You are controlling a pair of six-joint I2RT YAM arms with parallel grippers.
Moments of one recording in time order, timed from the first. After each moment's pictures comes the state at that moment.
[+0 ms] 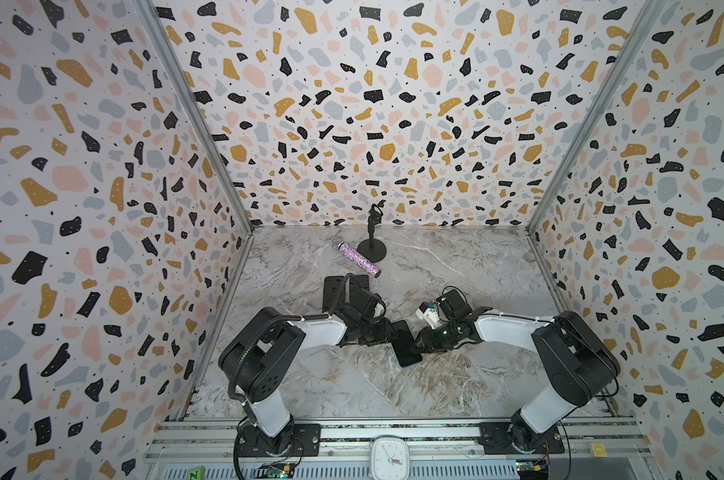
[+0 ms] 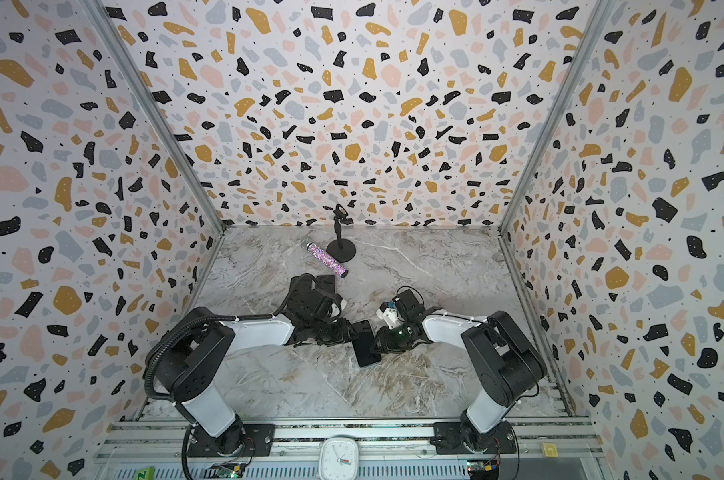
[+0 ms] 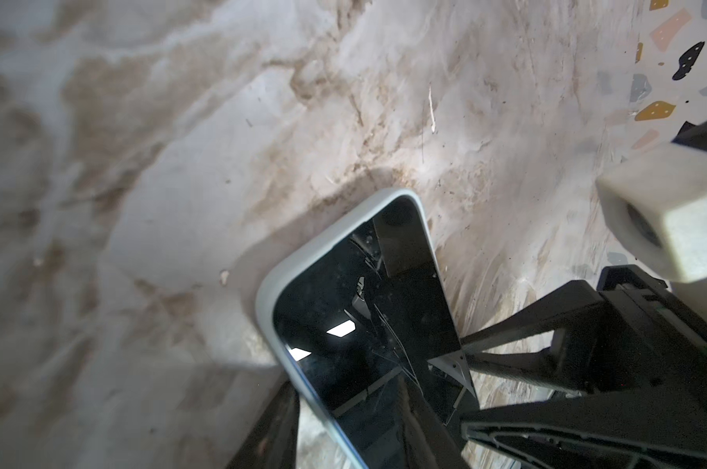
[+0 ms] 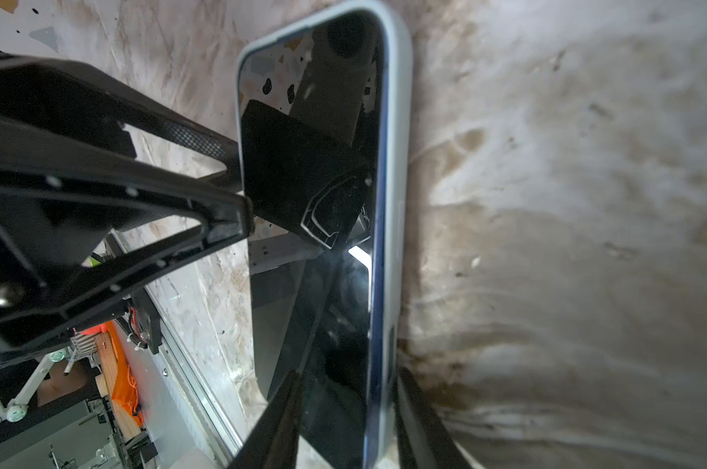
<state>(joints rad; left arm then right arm) -0.66 1.73 0.83 -0.05 0.43 -0.69 0.57 1.63 0.77 -0.29 -0.63 0.39</state>
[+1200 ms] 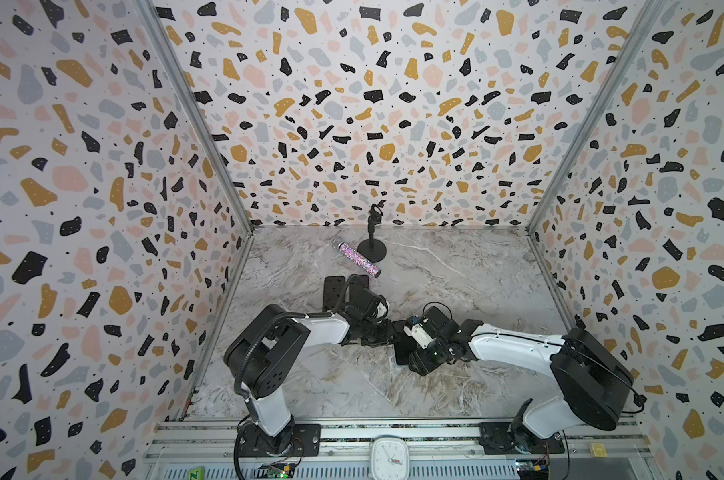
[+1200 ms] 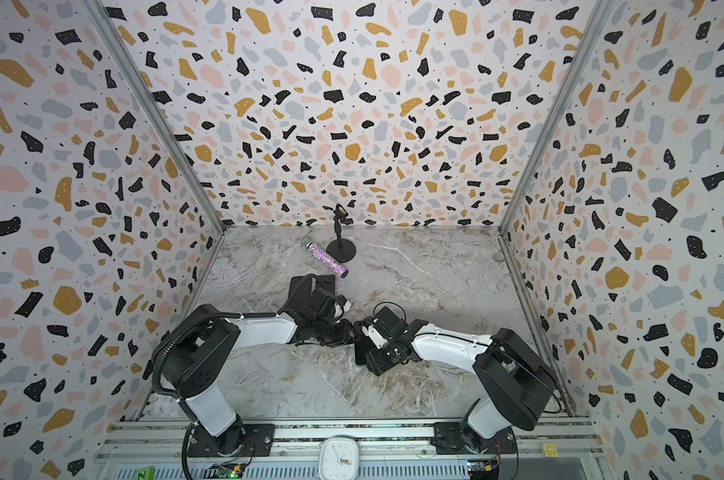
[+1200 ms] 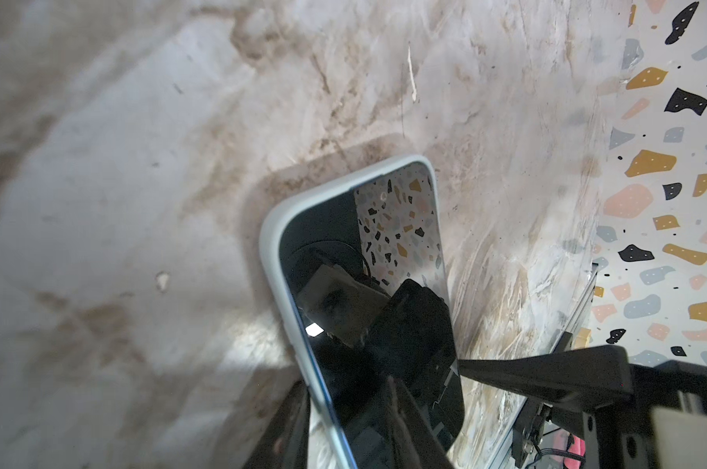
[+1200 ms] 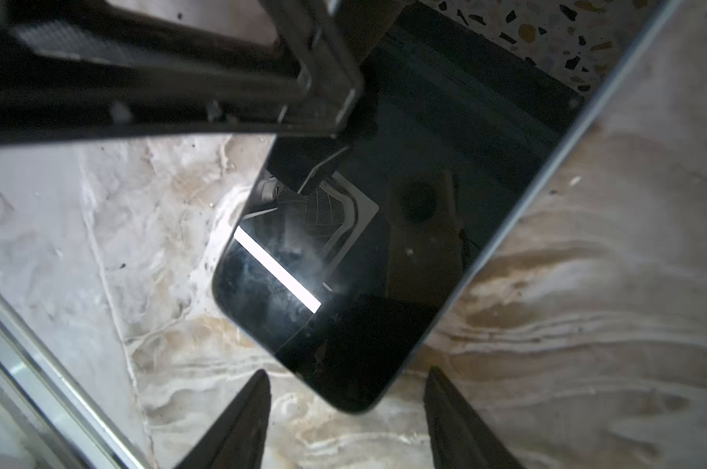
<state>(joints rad) -0.66 1.75 0.83 -0.06 0.49 -0.66 0.84 1.53 0.78 -0.44 -0.23 0.23</state>
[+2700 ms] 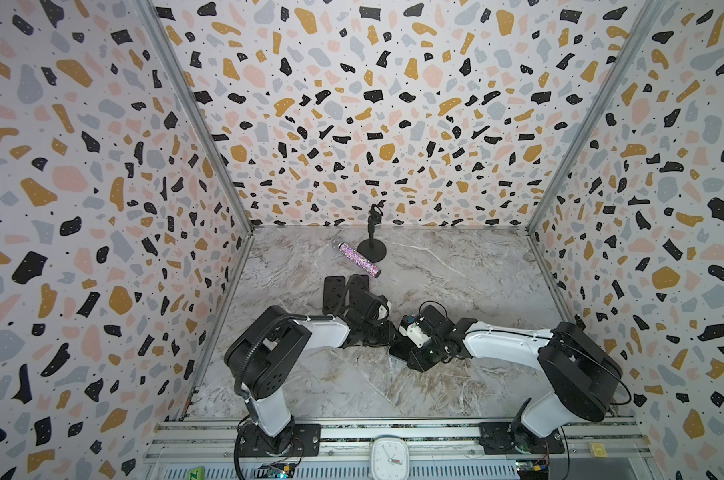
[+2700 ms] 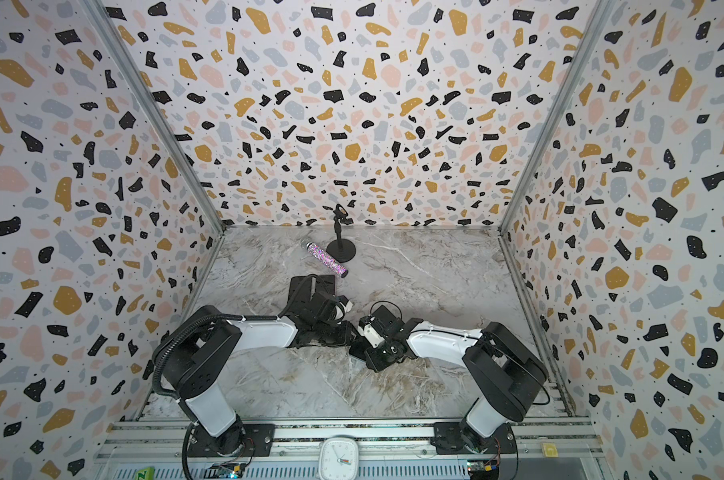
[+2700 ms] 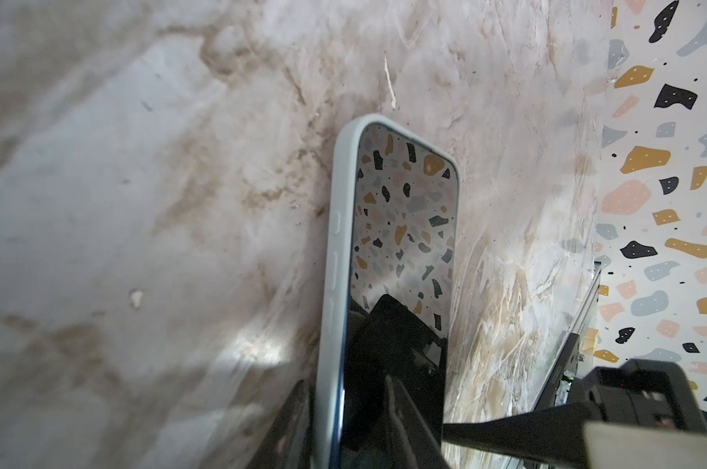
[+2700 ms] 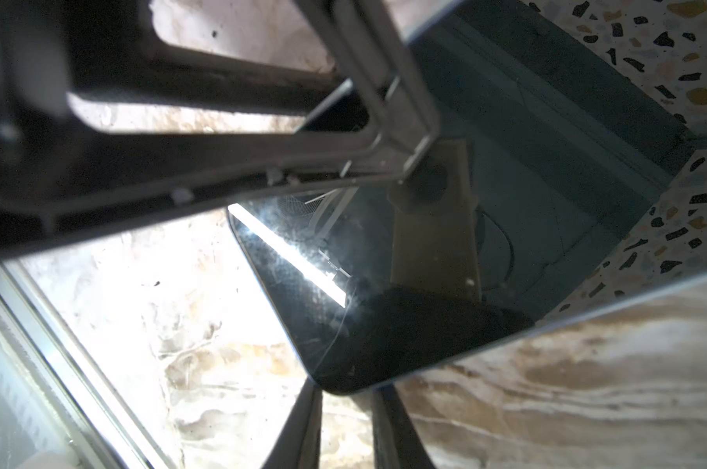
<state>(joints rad) -0.68 1.75 0.79 0.03 0.47 -0.67 0.83 1.58 0.78 -0.39 -0.31 0.25</state>
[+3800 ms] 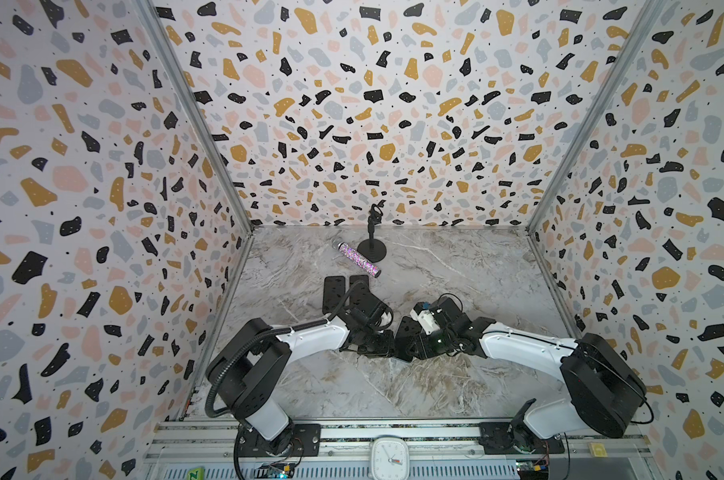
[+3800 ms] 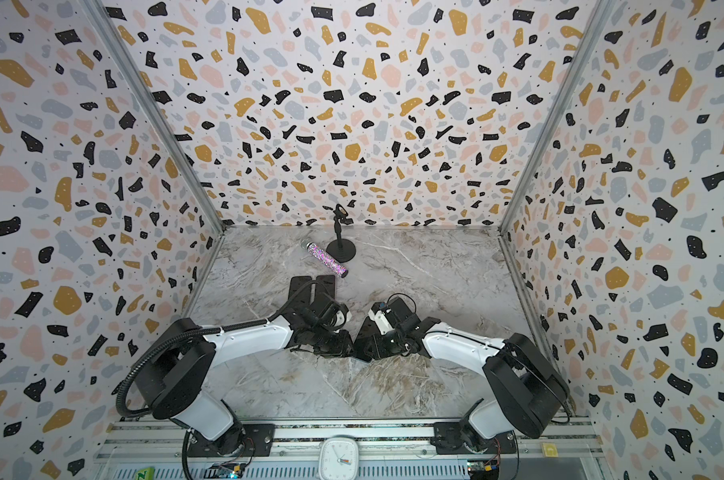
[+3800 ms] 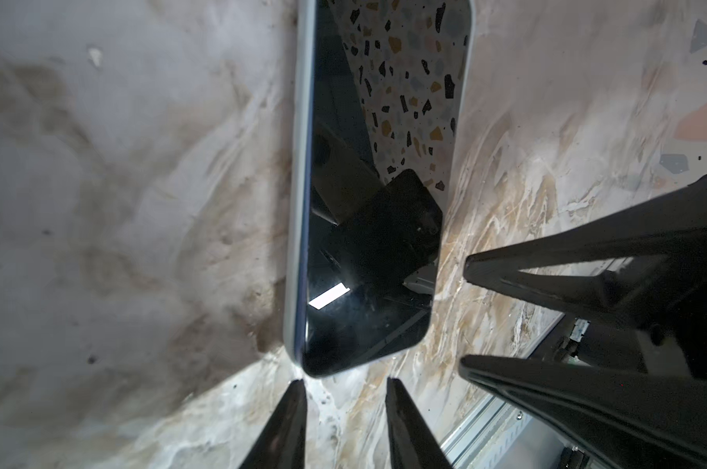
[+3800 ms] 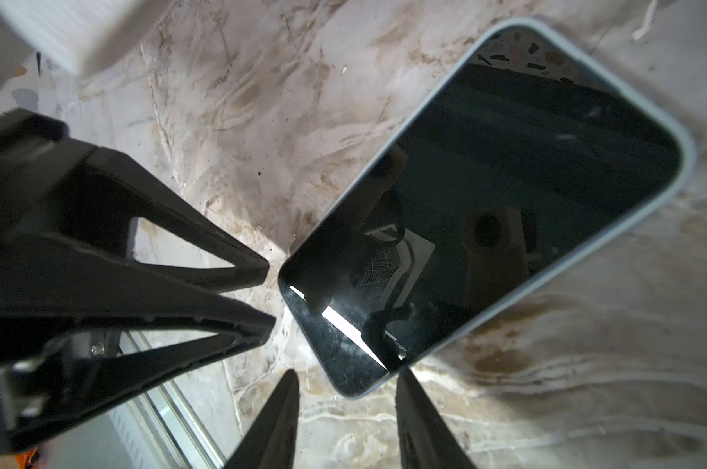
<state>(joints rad) -0.75 1.62 0.87 -0.38 0.43 -0.62 0.72 1.46 0.72 -0.26 -0.40 0.43</state>
